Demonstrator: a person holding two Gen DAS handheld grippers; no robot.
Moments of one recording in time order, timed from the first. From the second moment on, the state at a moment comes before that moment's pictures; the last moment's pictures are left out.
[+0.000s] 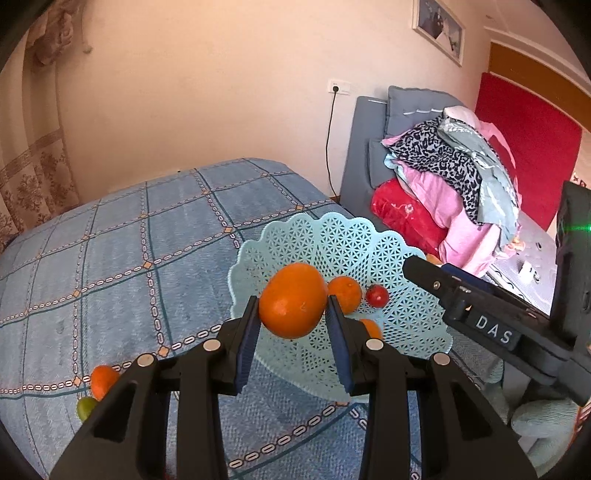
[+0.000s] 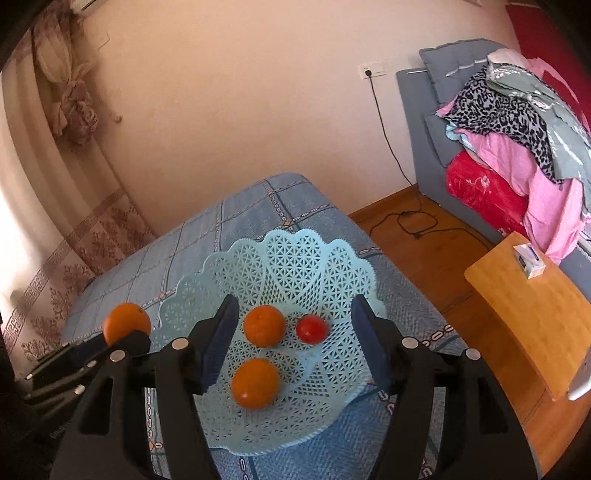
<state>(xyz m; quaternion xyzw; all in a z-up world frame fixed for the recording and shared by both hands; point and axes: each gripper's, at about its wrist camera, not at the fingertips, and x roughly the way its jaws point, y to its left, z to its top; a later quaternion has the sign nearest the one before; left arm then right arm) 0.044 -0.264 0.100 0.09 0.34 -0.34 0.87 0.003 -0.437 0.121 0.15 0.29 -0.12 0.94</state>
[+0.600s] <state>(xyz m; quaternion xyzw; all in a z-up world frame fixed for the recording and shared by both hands) 0.060 -0.237 0.099 0.07 0.35 -0.28 0.89 -0.003 -0.432 0.128 0.16 0.28 -0.12 0.94</state>
